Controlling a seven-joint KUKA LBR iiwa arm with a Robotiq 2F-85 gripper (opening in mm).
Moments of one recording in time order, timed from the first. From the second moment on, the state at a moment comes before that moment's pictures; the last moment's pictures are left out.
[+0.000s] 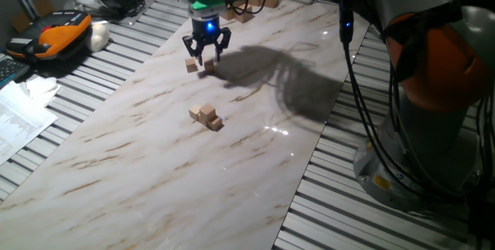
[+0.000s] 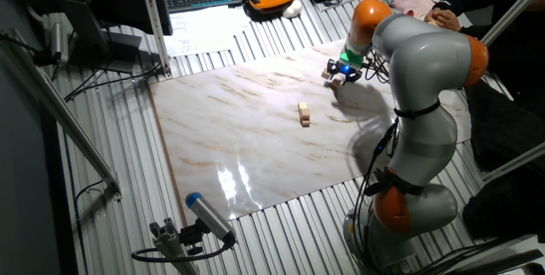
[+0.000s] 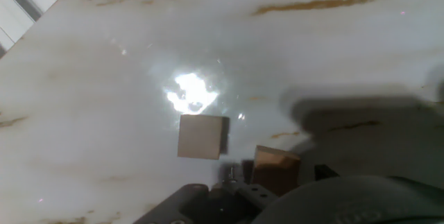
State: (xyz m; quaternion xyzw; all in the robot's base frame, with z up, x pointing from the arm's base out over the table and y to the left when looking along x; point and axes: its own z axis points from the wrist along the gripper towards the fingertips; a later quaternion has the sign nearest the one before) arm 0.592 -0.116 0.053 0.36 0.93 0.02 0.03
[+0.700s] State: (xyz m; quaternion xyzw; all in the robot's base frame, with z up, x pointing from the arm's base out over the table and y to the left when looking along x) arm 0.592 -0.117 0.041 0.36 0.93 0.01 0.03
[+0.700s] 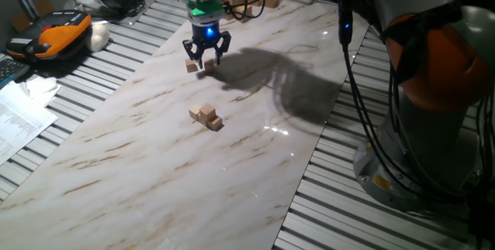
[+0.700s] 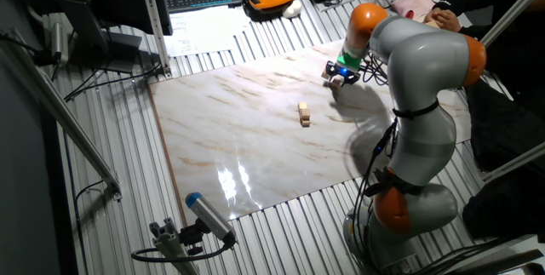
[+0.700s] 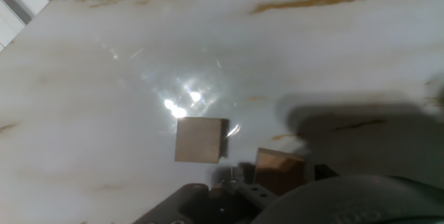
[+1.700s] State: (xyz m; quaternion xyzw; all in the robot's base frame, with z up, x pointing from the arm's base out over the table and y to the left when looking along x) arm 0.590 -0.074 0.072 0.24 0.97 0.05 0.03
